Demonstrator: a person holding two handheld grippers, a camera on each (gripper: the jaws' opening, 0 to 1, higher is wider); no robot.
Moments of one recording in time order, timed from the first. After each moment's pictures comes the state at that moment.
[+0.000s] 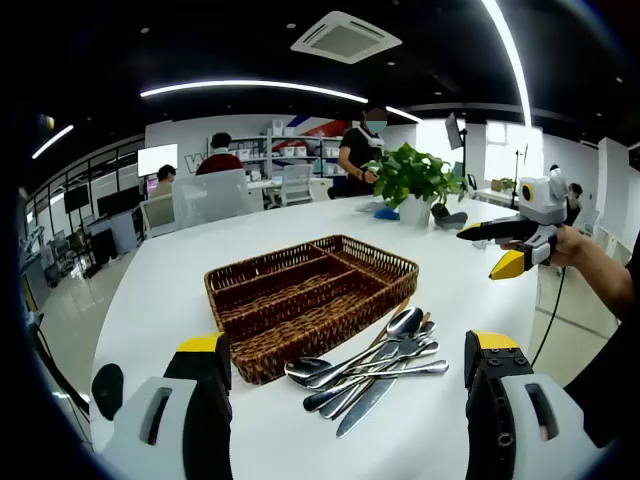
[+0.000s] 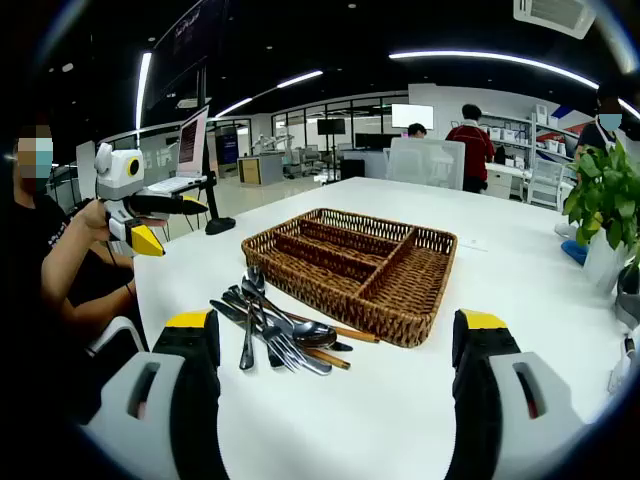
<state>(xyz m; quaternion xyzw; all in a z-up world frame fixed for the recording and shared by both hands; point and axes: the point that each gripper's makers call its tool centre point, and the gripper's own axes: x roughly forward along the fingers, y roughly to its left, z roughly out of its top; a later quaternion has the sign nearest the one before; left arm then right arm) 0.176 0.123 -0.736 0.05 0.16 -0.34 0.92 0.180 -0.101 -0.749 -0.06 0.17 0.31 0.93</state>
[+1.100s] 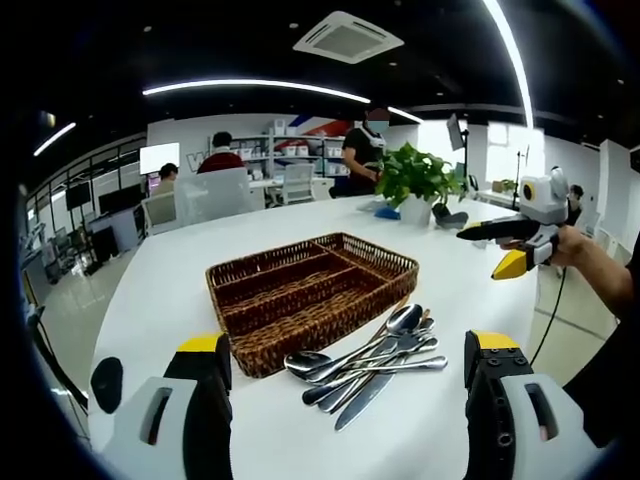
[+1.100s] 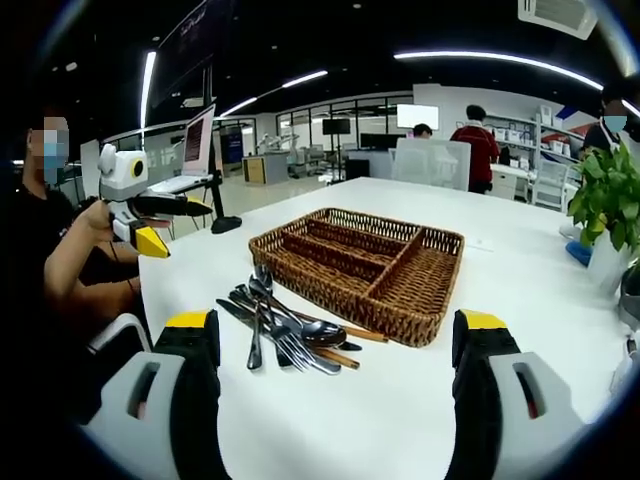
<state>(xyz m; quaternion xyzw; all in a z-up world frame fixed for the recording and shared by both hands) 0.171 0.127 -0.740 0.04 0.17 -0.34 0.92 0.174 -0.093 -0.750 -0.06 0.17 0.32 0.93</state>
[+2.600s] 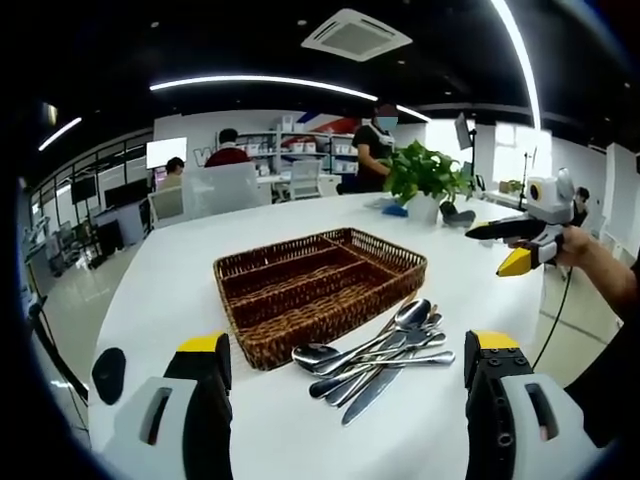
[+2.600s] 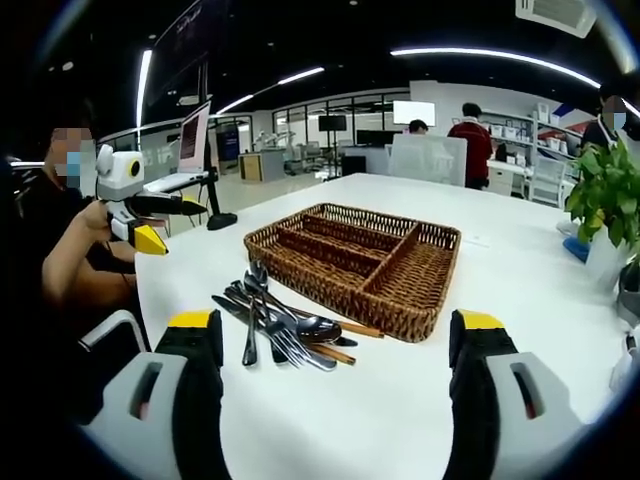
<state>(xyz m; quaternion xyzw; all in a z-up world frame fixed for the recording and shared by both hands) 0.173 0.136 -0.748 0.04 0.17 -0.33 0.93 0.176 -0.096 -0.756 -0.06 0.18 0.31 0.93</state>
